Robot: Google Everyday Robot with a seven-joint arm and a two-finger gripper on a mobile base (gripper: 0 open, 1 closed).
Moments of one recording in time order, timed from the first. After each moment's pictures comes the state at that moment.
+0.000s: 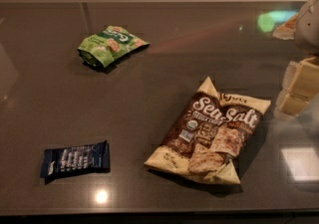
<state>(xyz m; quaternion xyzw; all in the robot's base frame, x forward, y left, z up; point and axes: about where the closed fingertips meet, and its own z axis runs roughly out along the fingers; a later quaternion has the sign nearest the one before) 0.438 -0.217 0.976 -0.60 0.78 -0.03 0.16</state>
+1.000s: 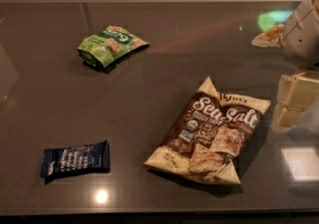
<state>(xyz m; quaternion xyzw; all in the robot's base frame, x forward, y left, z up) 0.429 -0.195 0.962 -0.68 0.71 -0.02 0.16</state>
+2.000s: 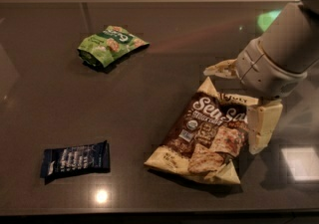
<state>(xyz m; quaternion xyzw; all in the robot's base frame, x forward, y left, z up) 0.420 -0.140 0.901 -0.81 0.56 0.03 0.16</state>
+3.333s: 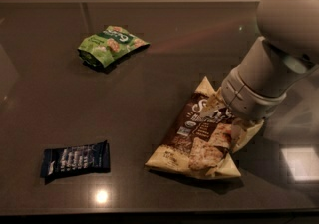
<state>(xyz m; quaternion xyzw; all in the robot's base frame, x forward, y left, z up) 0.411 -0.132 0.852 -0.86 0.49 0.02 0.11</state>
